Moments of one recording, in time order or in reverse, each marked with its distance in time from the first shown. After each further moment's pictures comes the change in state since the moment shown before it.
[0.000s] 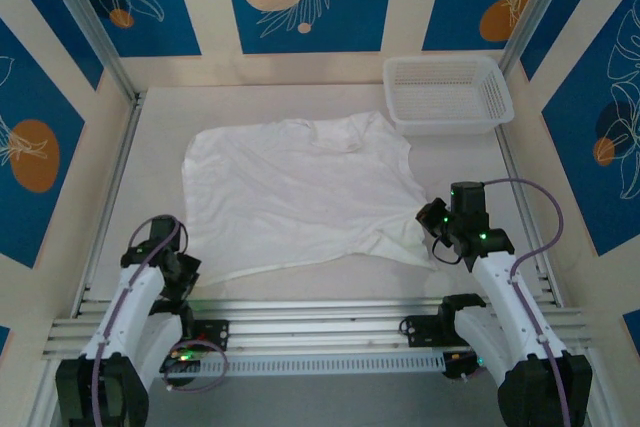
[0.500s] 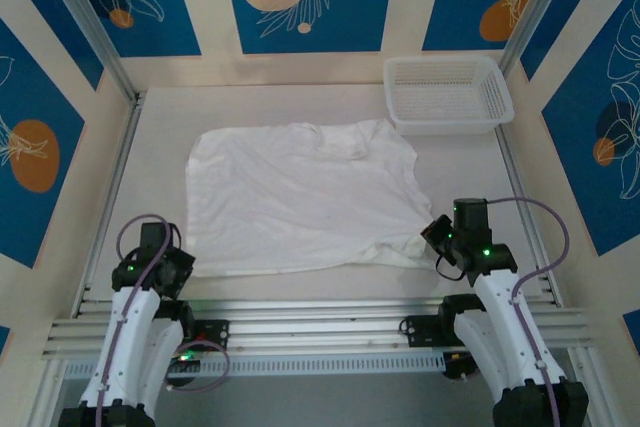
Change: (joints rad) left arm 0.000 -0.195 0.028 -0.004 -0.049 0.075; right arm -0.027 -0.135 -0.075 -0.137 0.039 0.031
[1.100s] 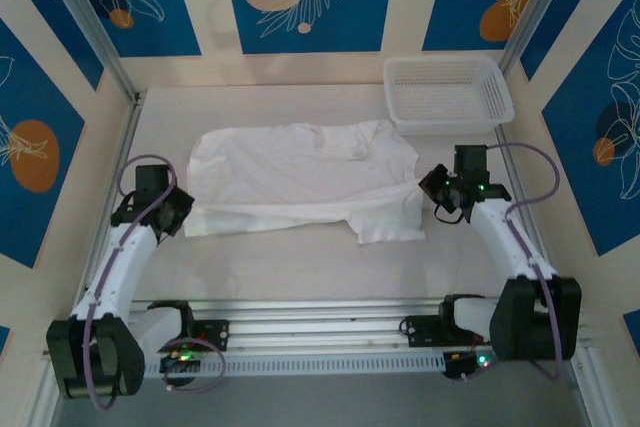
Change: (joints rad) left arm 0.000 0.469 0.309 0.370 -0.003 0.105; right arm -0.061 0.565 0.341 0.237 -0.098 -0.111
